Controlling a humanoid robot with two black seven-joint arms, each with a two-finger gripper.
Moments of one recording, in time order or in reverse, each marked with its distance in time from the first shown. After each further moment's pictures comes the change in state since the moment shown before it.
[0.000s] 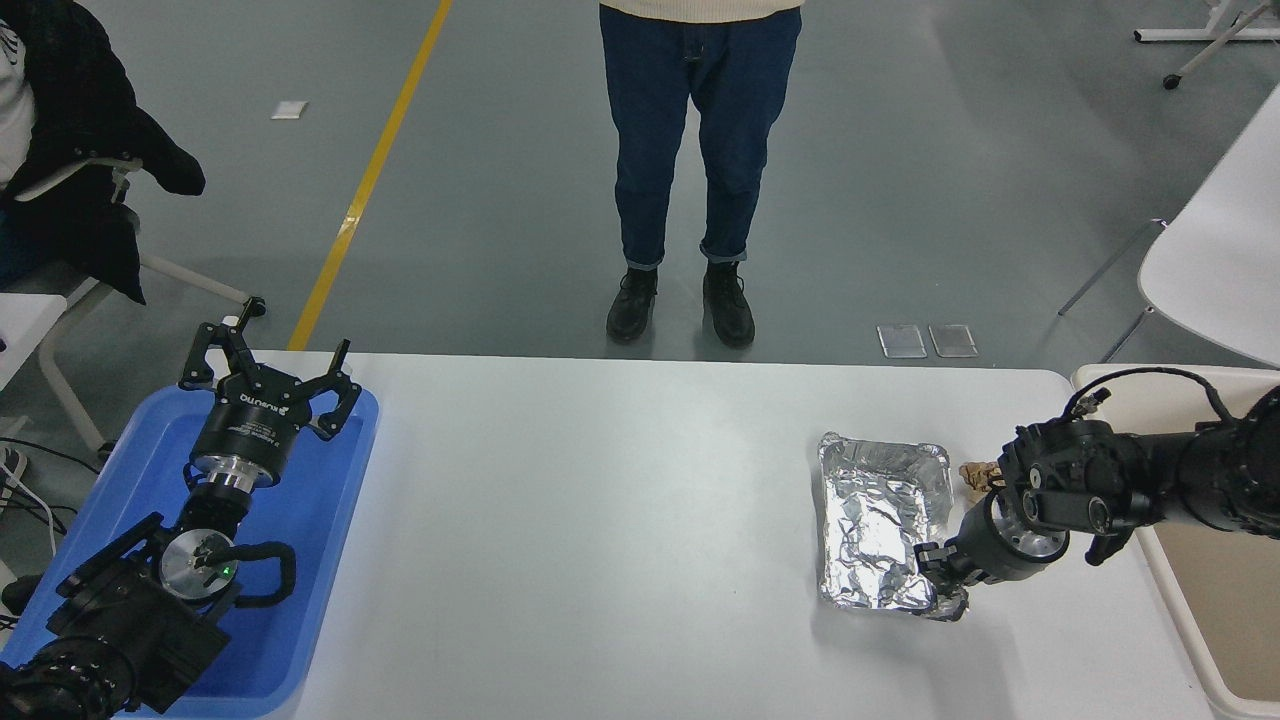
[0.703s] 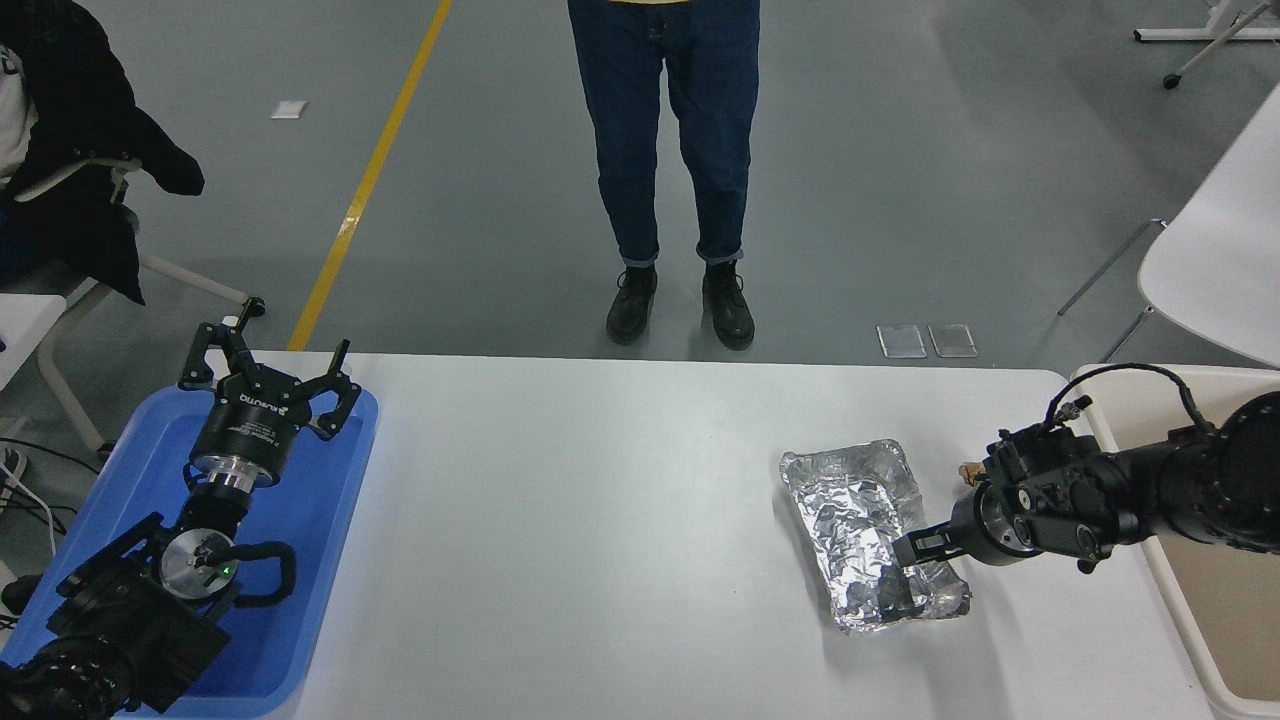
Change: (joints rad) left arm 0.000 0.000 0.000 0.000 0.000 0.000 -0.001; right arm -0.075 0.053 -0.012 -0.061 -0.108 -0.208 -0.004
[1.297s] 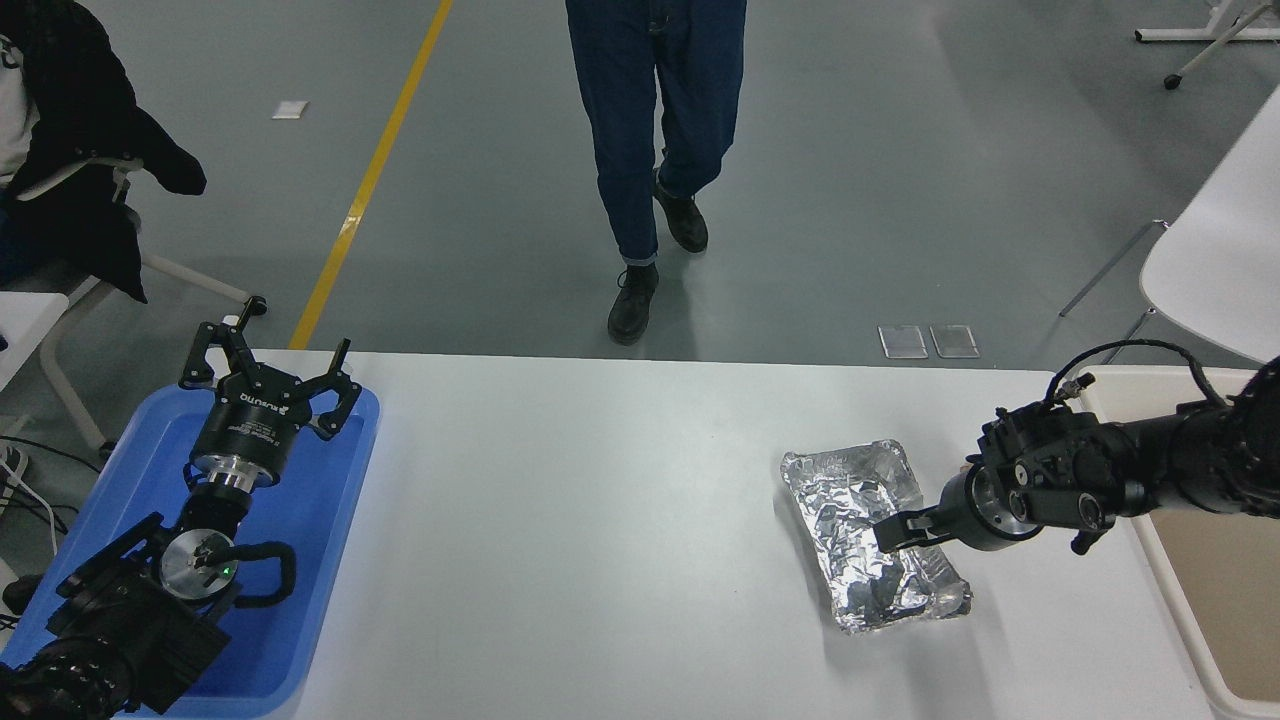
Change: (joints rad) left arm 0.000 0.000 0.000 0.000 0.000 0.000 0.001; right arm 0.041 0.001 -0.013 0.039 -0.005 -0.035 -0.002
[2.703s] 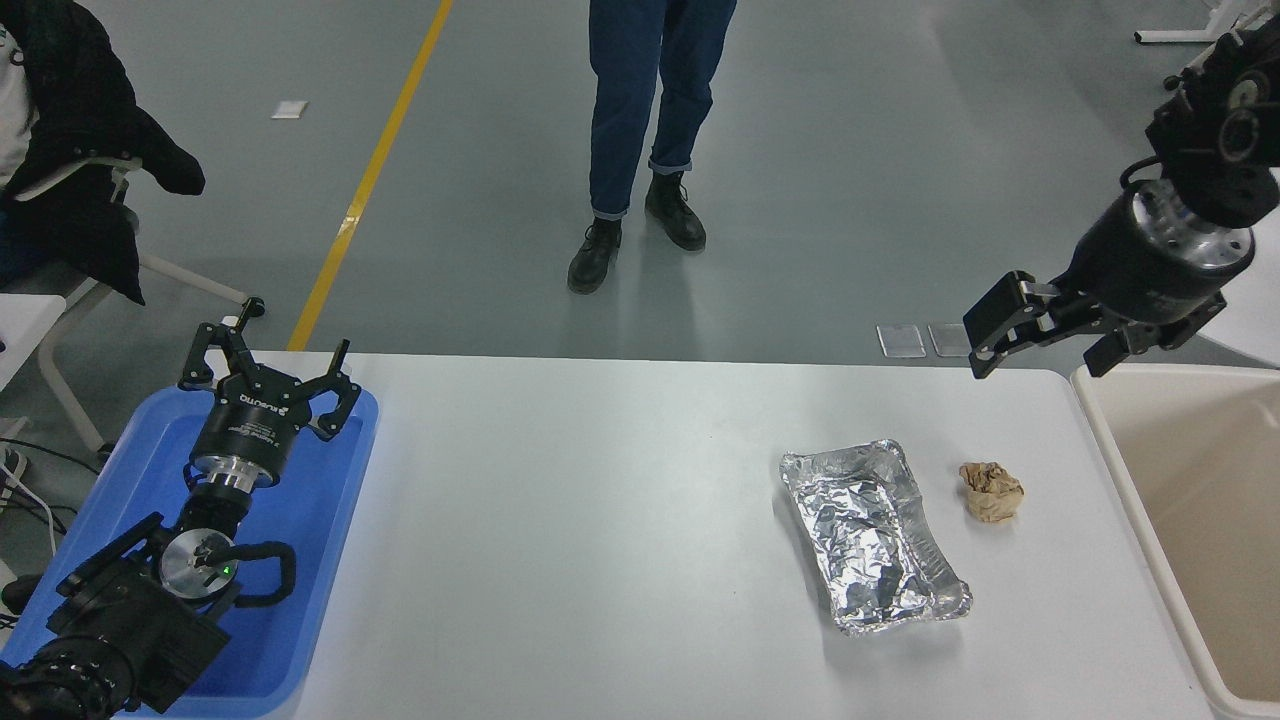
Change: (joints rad) left arm -0.001 0.000 0.000 0.000 0.001 0.000 0.000; right arm 0.798 -0.137 -0.174 0.464 0.227 0.487 0.003
